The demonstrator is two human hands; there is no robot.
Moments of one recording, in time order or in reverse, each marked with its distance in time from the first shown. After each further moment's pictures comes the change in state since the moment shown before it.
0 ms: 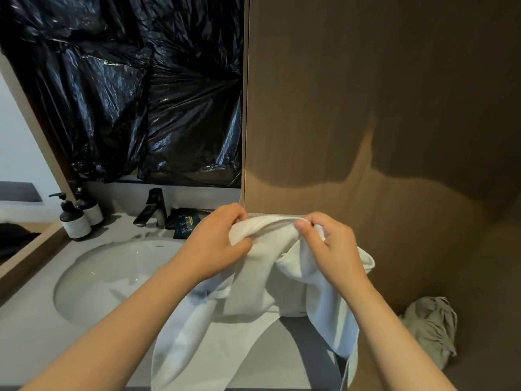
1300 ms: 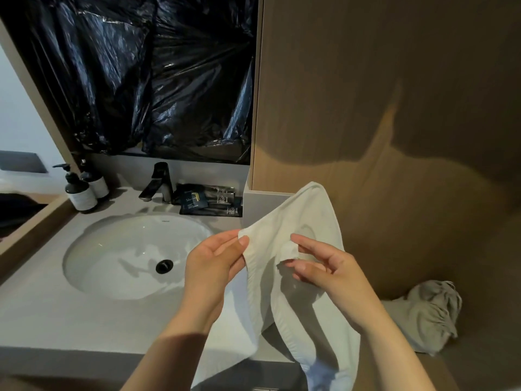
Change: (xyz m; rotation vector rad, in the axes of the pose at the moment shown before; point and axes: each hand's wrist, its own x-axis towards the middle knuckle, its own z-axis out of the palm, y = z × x) left_hand -0.064 0.008 0.046 -1.217 0.374 -0.813; right_hand -0.060 -0.014 0.009 0.559 -0.317 0.574
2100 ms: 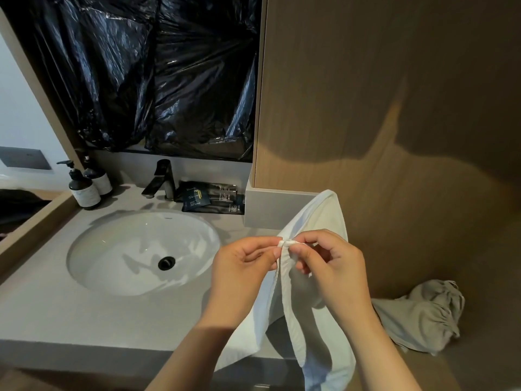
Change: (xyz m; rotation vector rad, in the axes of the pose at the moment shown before) left_hand -0.030 0.003 0.029 0.360 -0.169 0.290; right_hand 0.004 0.000 0.018 -0.293 0.261 -0.389
